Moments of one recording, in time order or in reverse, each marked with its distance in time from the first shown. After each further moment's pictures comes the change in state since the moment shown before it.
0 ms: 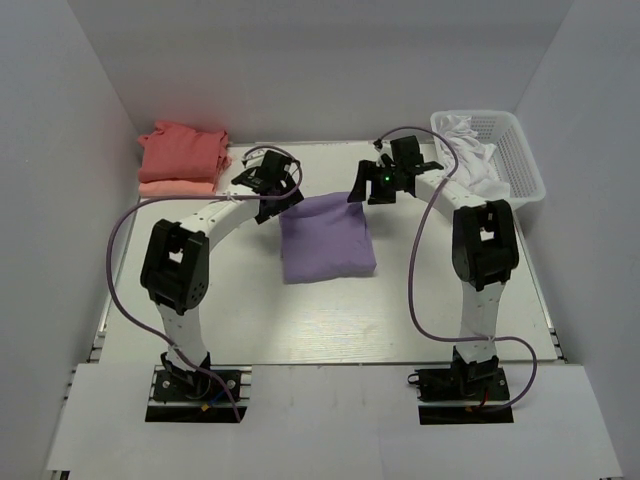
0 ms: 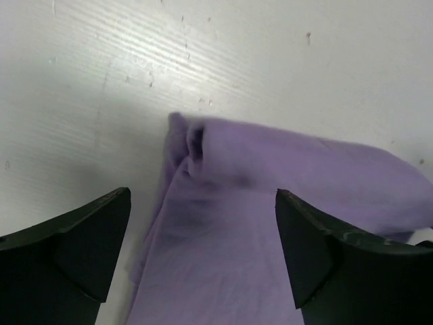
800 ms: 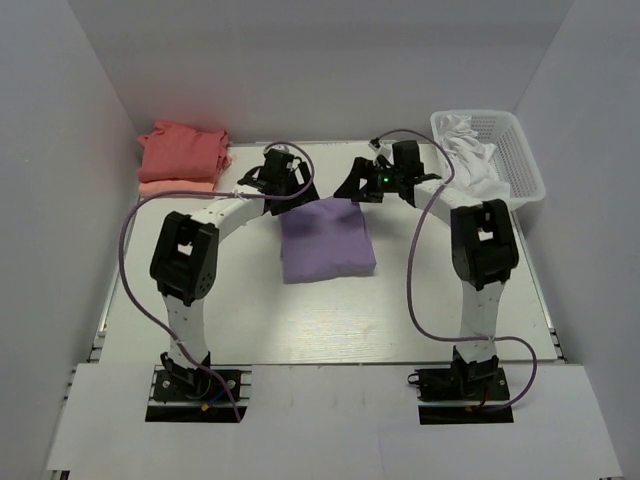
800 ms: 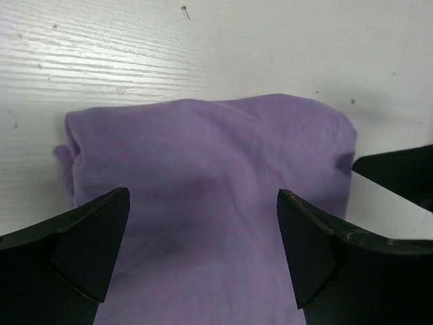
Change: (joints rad) left arm 0.008 0.073 0.019 0.215 0.278 0.172; right arm -0.003 -0.029 -0.124 0.328 -0.268 0.129
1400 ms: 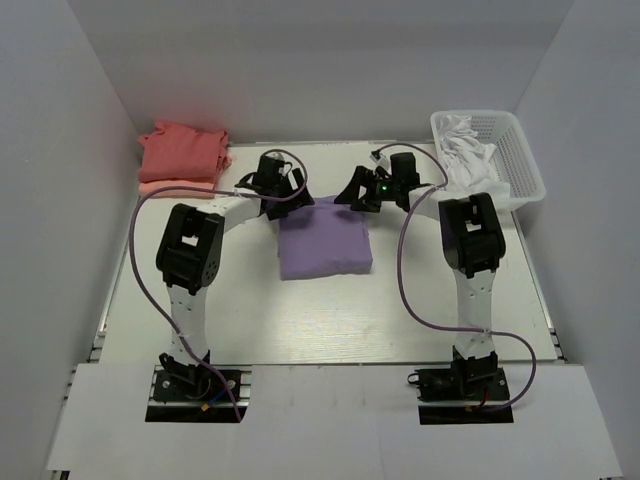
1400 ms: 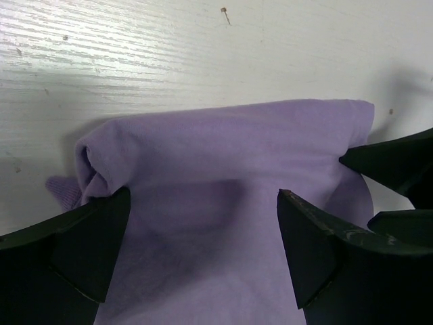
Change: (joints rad) left arm 0.071 0.126 -0.030 0.132 0.107 0.015; right arm -0.023 0.198 0.013 0.152 -0.016 0.105
